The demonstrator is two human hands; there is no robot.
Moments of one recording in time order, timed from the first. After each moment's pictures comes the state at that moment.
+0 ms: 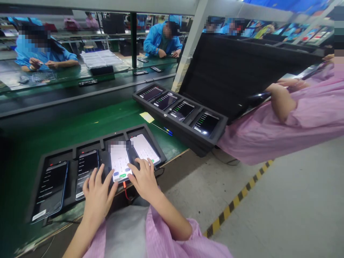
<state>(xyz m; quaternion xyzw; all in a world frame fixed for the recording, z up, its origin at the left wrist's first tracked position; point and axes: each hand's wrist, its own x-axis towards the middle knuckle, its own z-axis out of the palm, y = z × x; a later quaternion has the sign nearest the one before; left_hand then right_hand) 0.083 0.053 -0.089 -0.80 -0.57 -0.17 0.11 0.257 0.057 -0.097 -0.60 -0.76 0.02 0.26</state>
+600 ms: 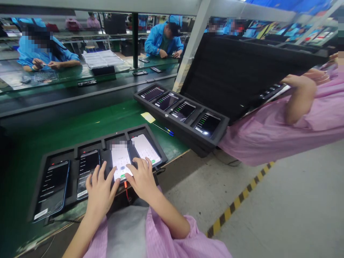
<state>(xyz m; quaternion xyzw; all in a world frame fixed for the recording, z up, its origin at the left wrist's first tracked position) 0.086 0.061 -0.093 -0.79 -0.58 -0.16 0.09 0.248 0.061 -0.088 -0.59 -0.76 0.02 0.27</state>
